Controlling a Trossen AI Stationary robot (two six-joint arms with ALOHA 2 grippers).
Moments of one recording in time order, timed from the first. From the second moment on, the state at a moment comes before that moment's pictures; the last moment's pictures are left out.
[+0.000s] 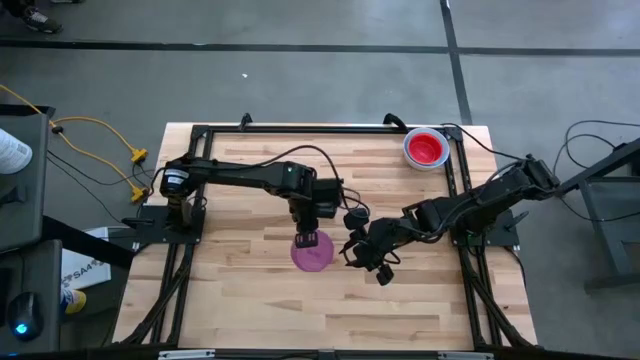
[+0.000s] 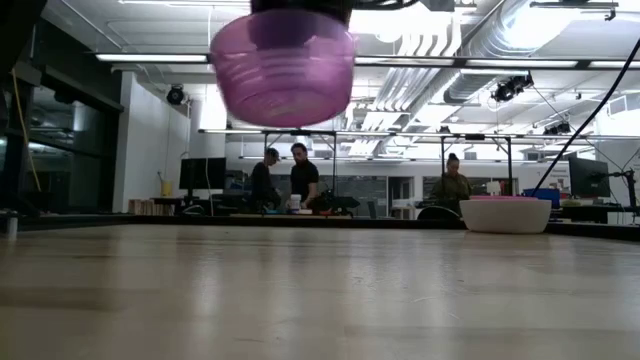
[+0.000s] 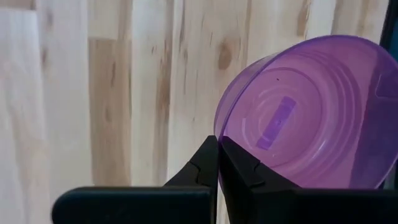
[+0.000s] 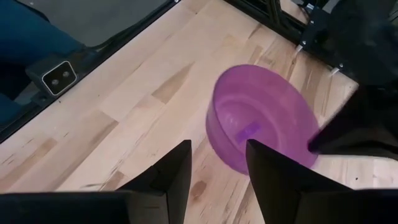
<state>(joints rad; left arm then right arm) -0.01 1.89 1.79 -1.17 0.24 -0.14 0.34 1.46 1.16 -0.34 0.02 -0.29</state>
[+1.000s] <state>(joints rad) 0.00 1.93 1.91 -1.19 0.21 -0.10 0.29 1.55 1.16 -0.33 0.02 -0.41</state>
